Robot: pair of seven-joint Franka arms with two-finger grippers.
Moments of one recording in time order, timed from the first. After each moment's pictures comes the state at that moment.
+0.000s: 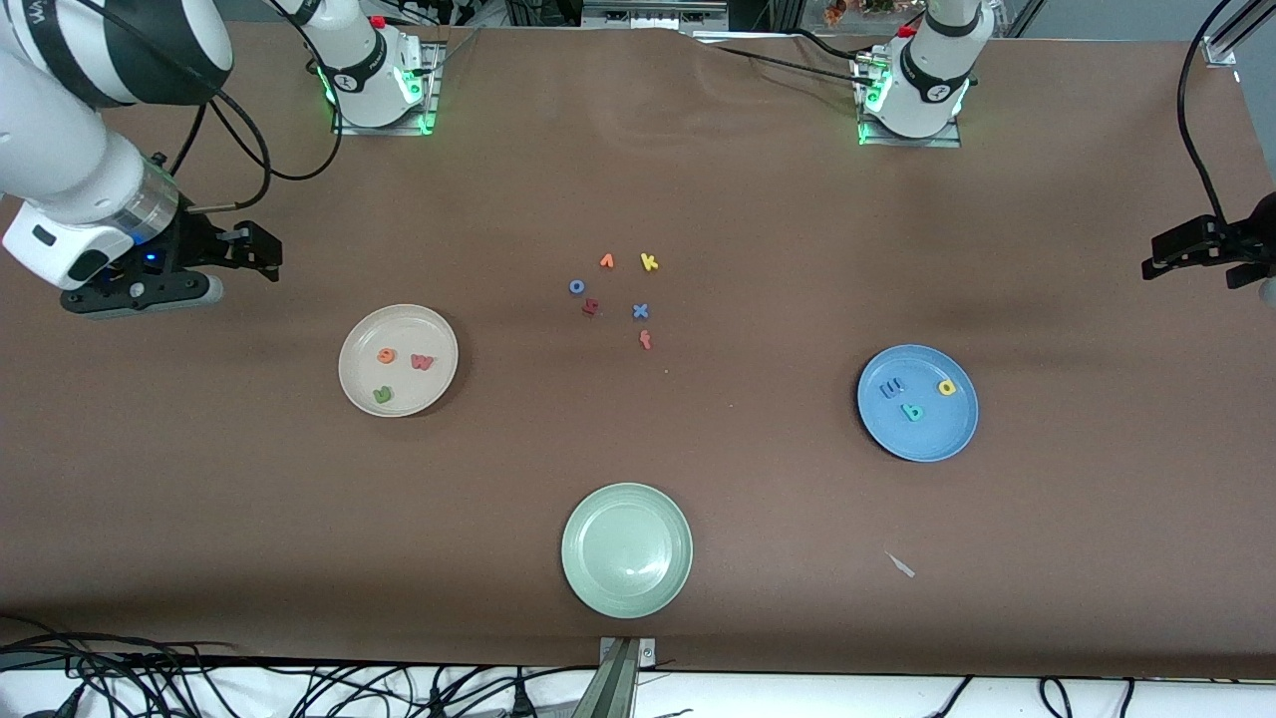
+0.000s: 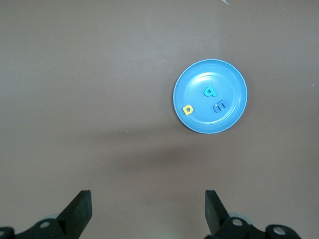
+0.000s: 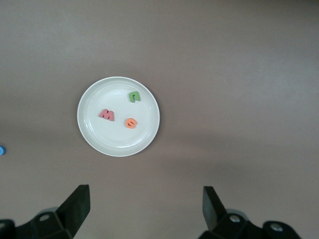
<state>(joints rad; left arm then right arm) 0.13 0.07 0.03 -1.62 -0.01 1.61 0.25 0.14 0.03 -0.02 -1.77 -0.08 1.76 -0.06</state>
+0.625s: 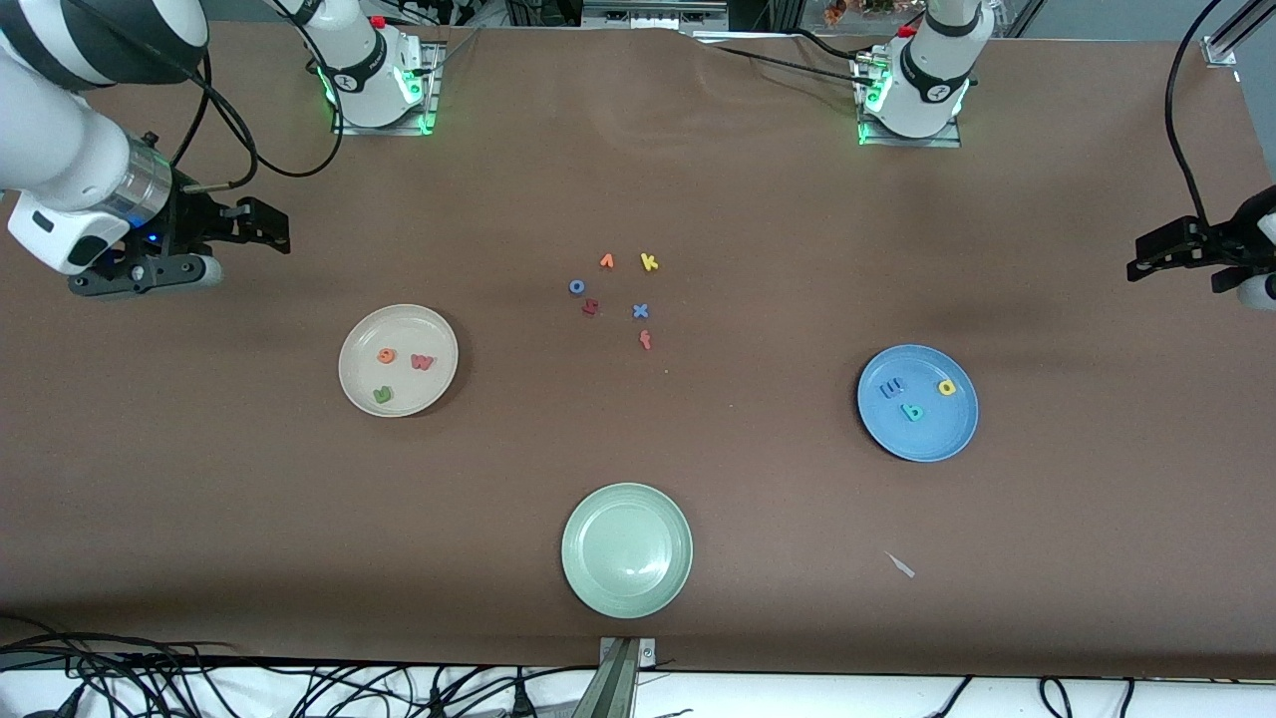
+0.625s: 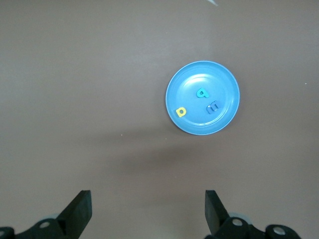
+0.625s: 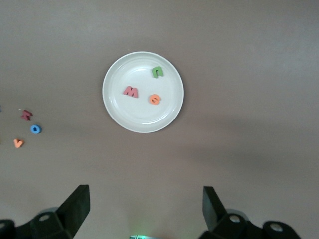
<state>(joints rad) 0.12 0.07 0.00 -1.61 -0.01 1.61 0.25 0.14 0.00 -0.01 -1.76 0.03 1.63 -0.01</state>
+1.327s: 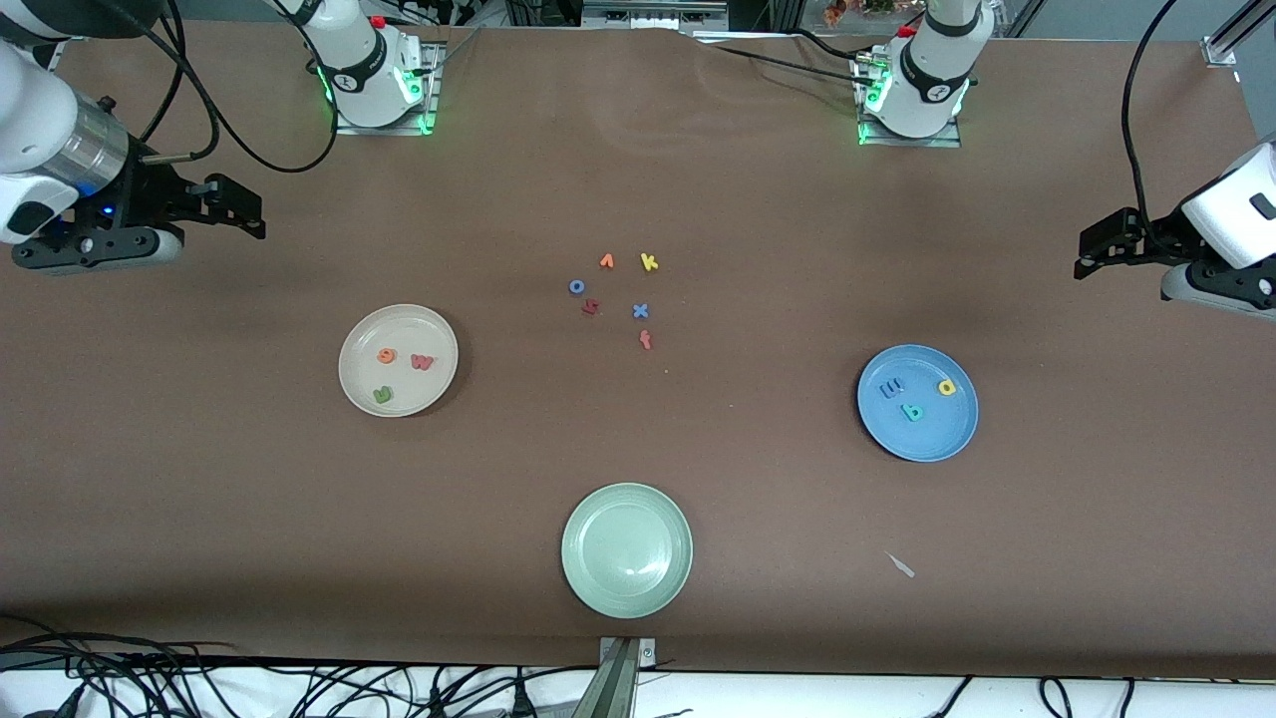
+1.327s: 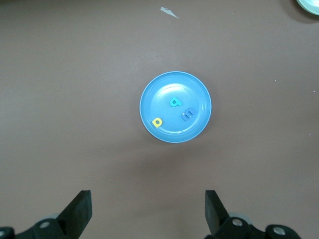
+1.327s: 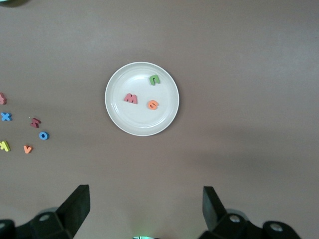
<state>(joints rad) 0.11 0.07 -0.11 -1.59 -0.01 1.61 0.24 0.12 -0.02 -0.02 -1.70 0.03 1.60 -0.01</state>
